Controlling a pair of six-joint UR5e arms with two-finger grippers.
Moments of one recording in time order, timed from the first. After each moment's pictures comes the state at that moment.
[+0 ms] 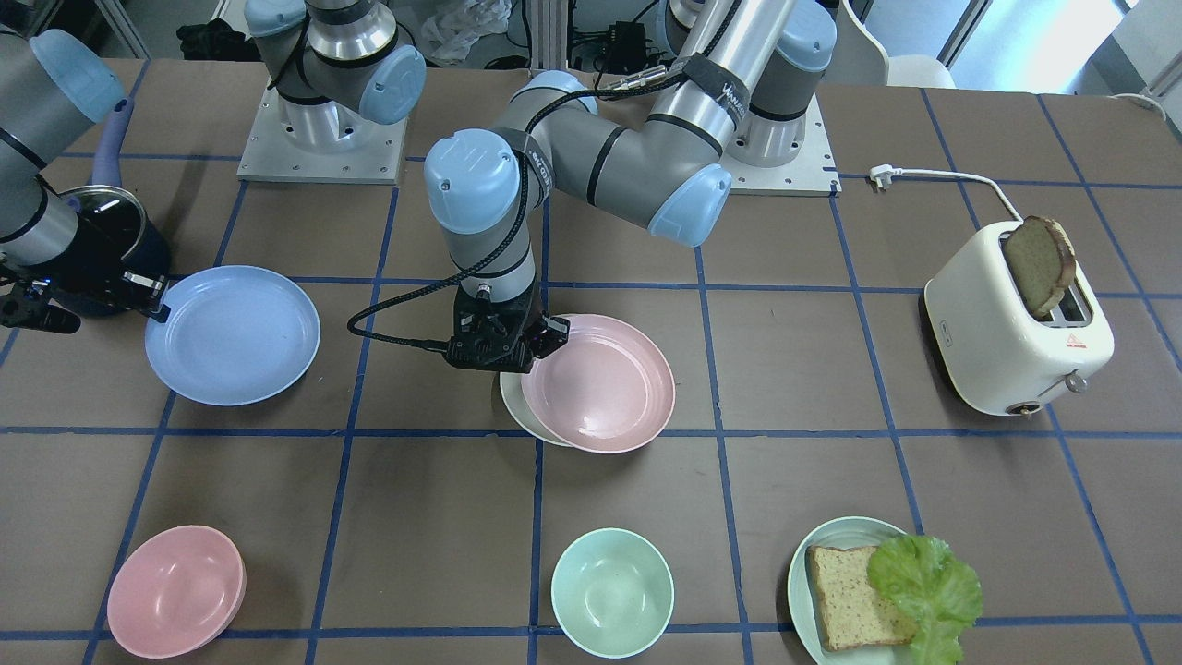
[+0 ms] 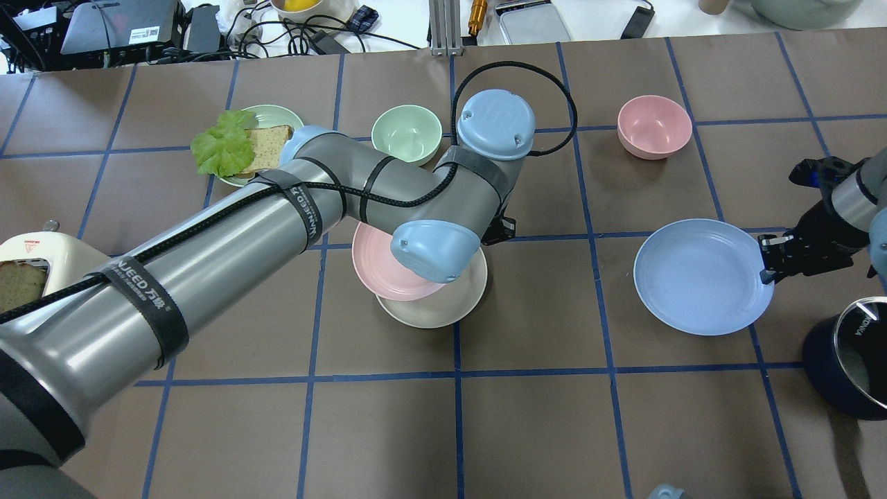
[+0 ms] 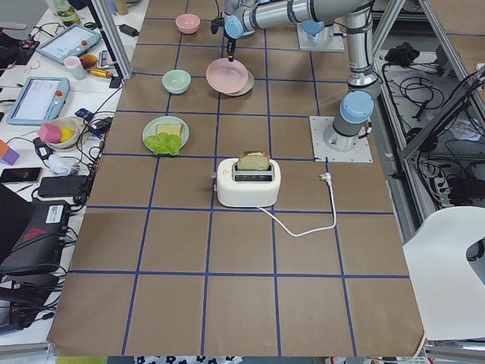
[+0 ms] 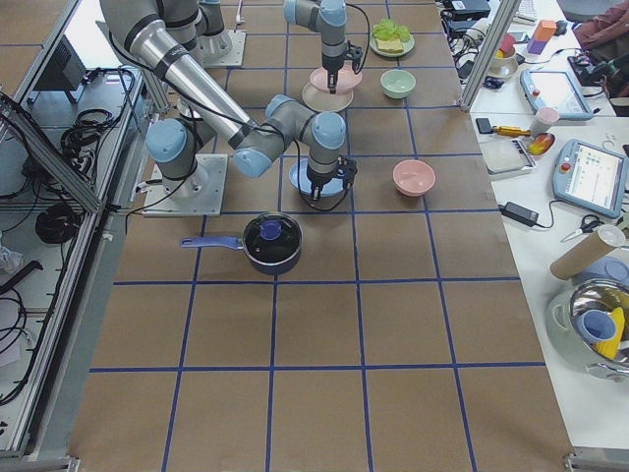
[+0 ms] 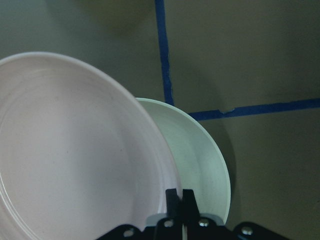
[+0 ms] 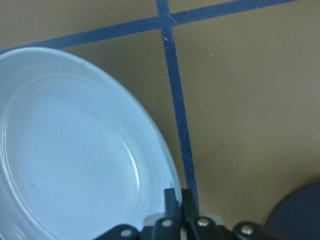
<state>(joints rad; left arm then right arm) -2.09 -2.03 -1.61 -1.08 1.69 -0.39 1.00 -1.49 2.07 -2.02 -1.53 -0.41</state>
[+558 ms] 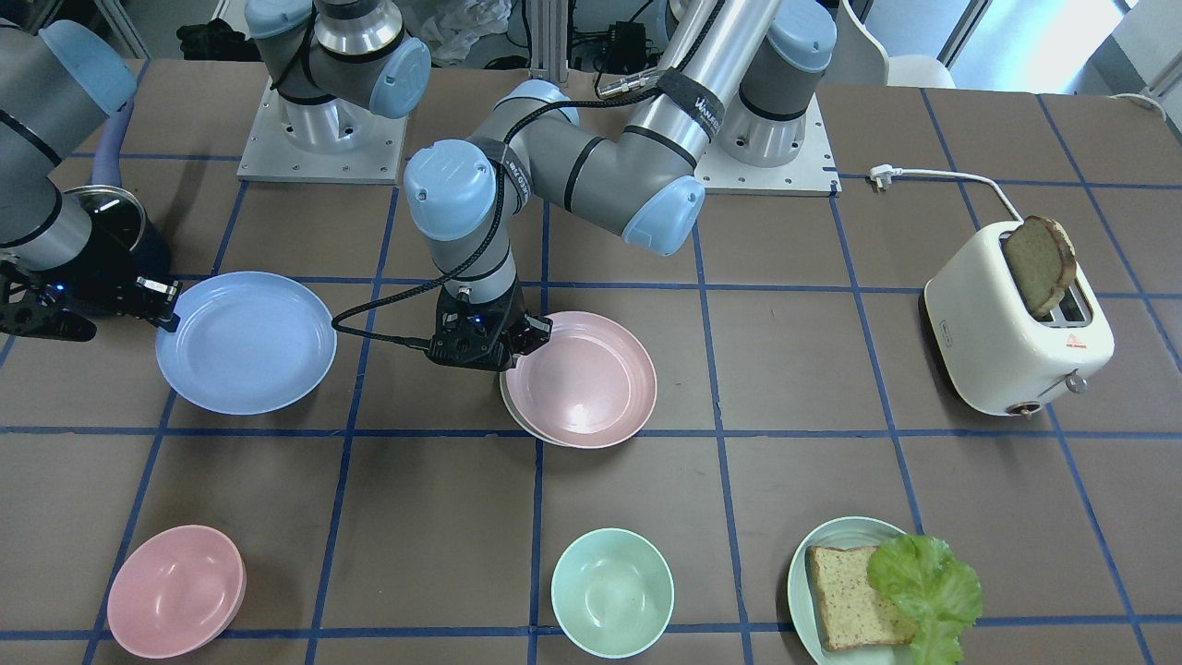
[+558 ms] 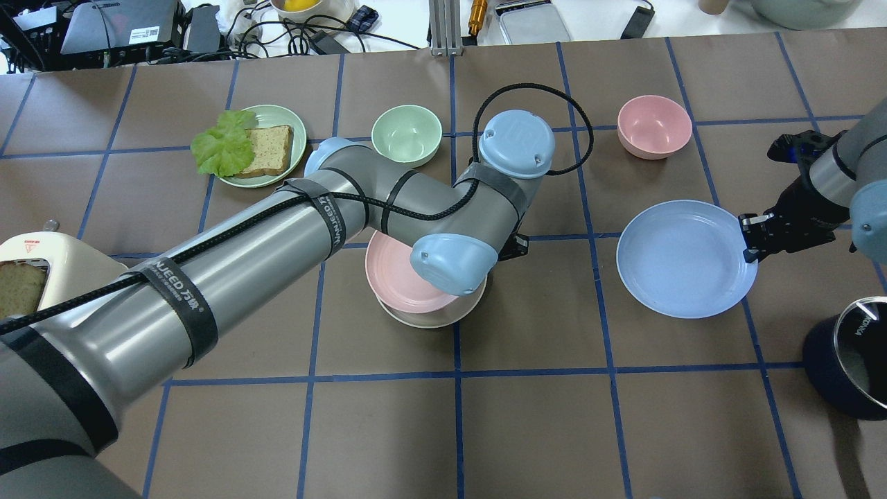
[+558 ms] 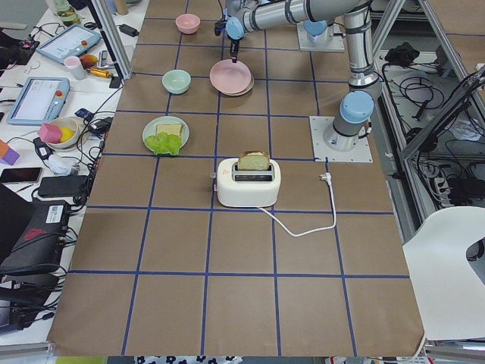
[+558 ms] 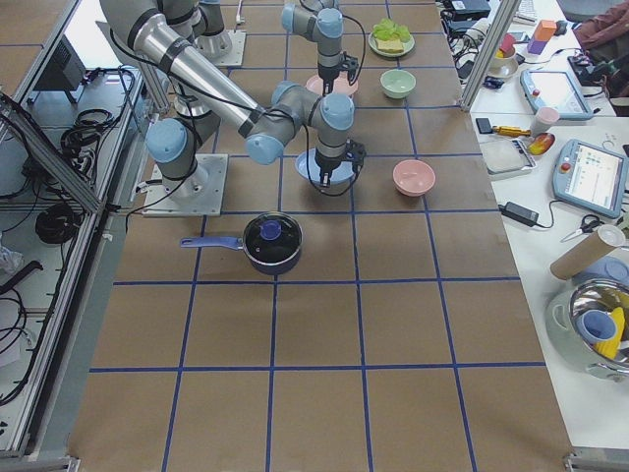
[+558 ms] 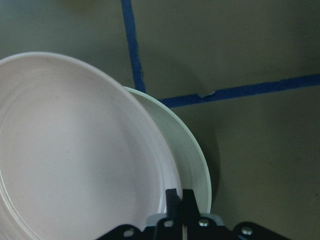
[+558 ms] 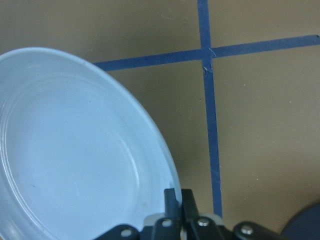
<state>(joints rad) -2.12 -2.06 -1.61 -1.09 1.67 -0.38 1.10 -1.49 2.02 -2.01 -1.53 -0.36</state>
